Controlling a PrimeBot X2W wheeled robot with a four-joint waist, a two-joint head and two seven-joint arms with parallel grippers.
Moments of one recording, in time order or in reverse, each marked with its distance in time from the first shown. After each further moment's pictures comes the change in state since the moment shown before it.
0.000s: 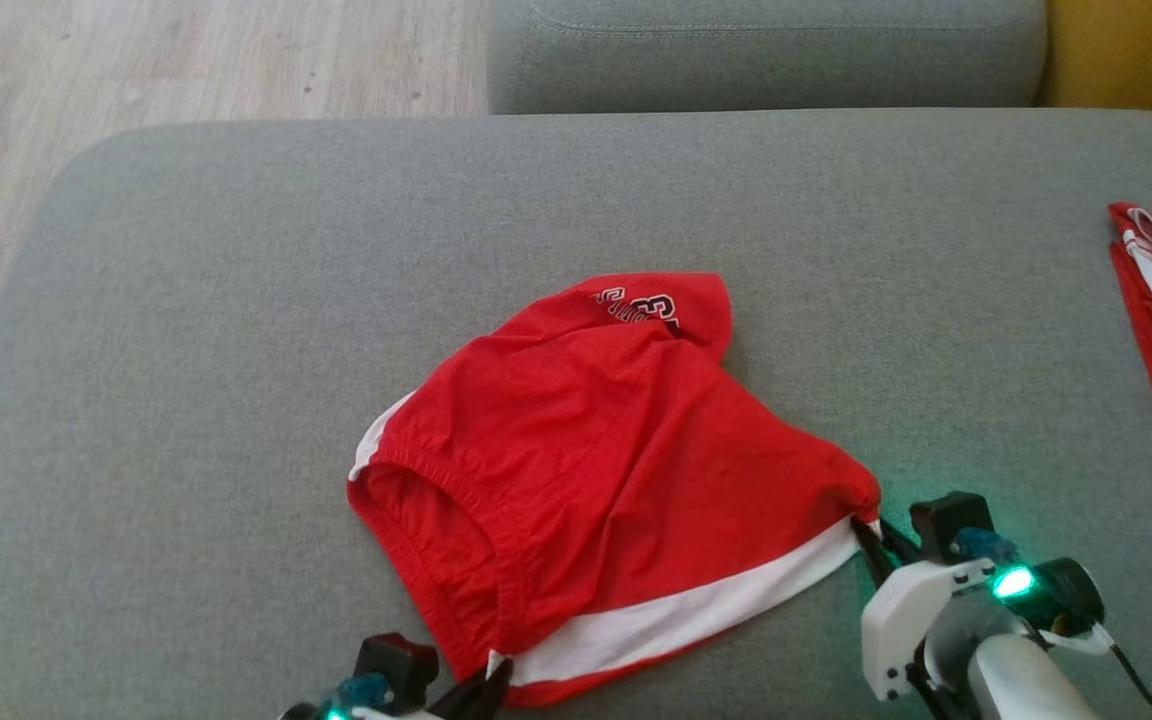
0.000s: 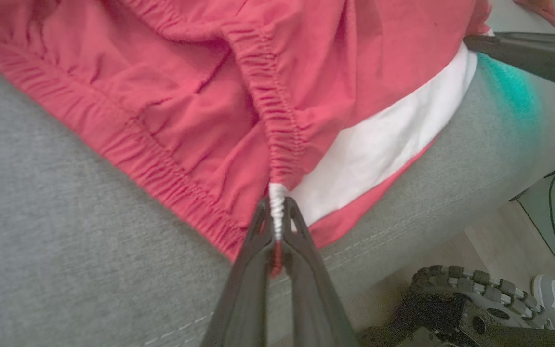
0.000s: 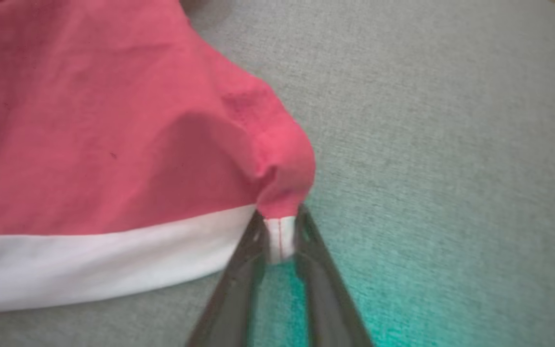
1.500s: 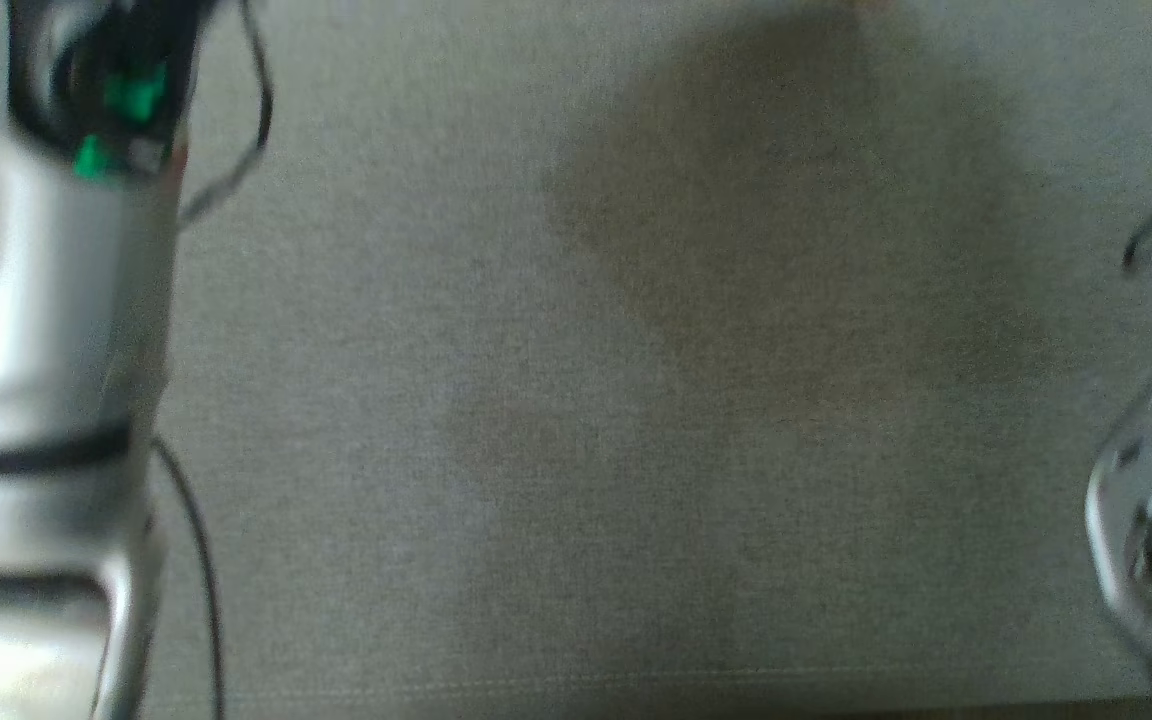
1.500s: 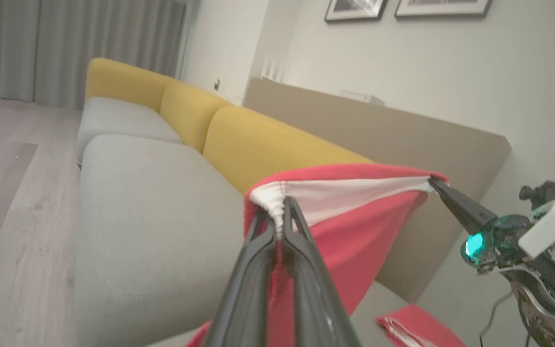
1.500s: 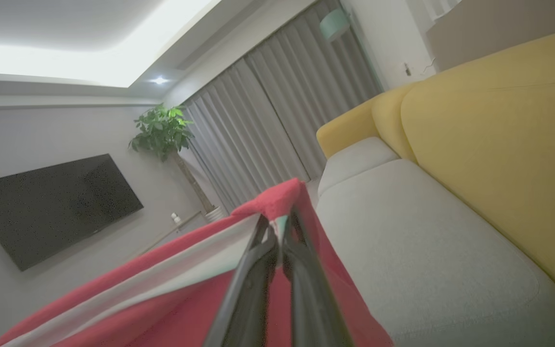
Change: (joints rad) left arm -1.061 0.045 0.236 -0.308 -0.486 0.061 0.315; right arm -0.921 0.056 -0.400 -0.429 0.551 0.000 0.371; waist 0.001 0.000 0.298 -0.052
